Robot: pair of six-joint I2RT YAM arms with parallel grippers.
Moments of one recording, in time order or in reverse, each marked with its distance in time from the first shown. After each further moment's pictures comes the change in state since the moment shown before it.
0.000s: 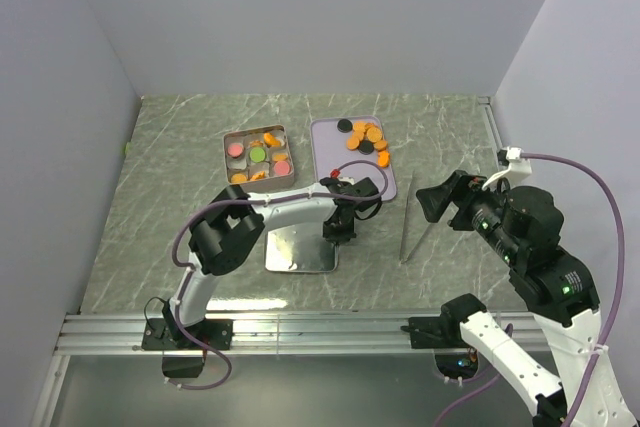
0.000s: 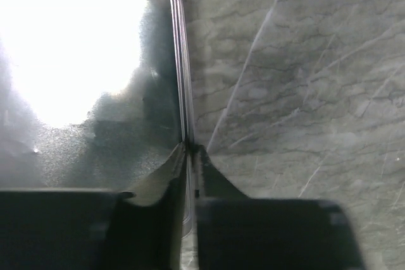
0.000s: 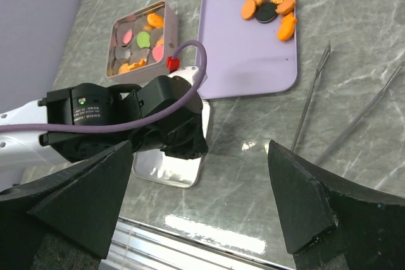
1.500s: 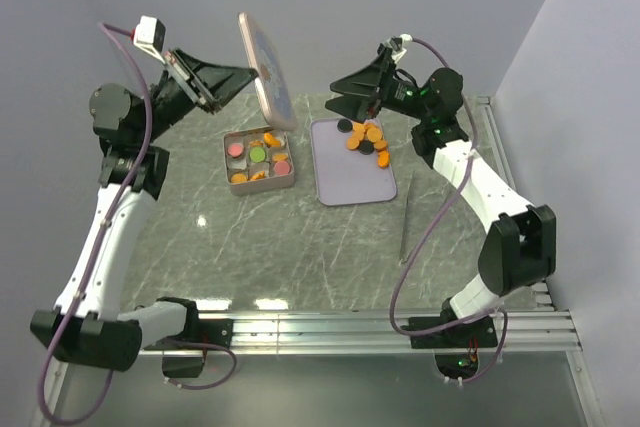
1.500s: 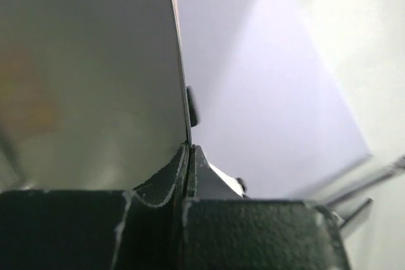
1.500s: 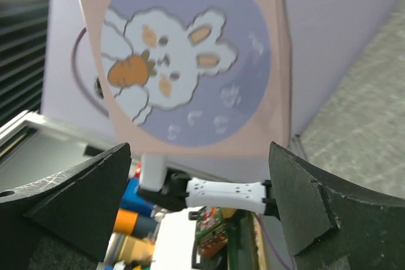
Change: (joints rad) left arm 0.850 -0.954 -0.215 1.026 0.958 -0.351; right arm -0.080 0.951 0.211 1.377 -1.012 0.962
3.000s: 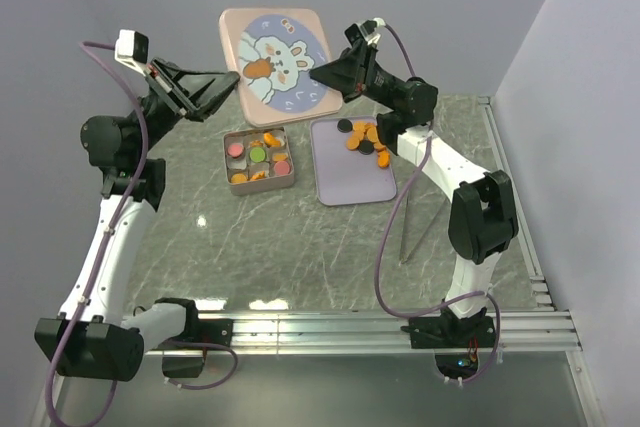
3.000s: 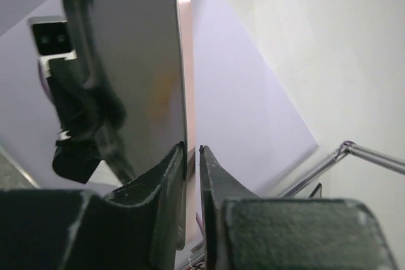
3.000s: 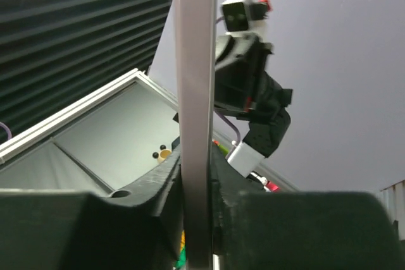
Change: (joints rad) left arm 0.065 -0.011 -0.146 0.485 0.040 -0.324; right arm 0.127 0.296 0.204 0.763 0.093 0.573
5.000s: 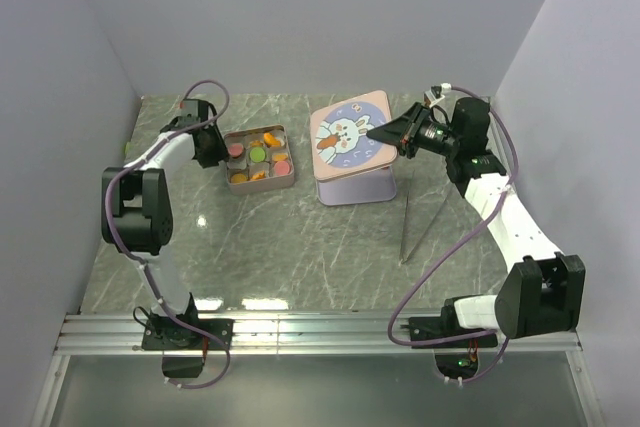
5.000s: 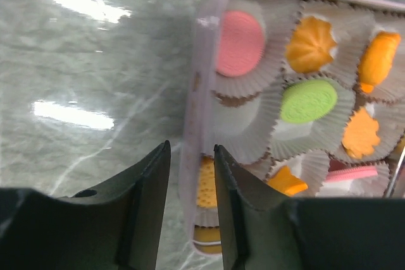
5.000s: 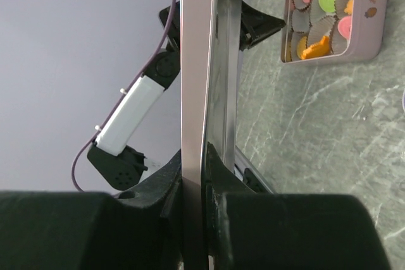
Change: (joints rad) left arm 0.057 0.740 0.156 -1.131 -0.766 1.193; right arm -0.314 -0.543 -0.489 -1.244 0.016 -0.875
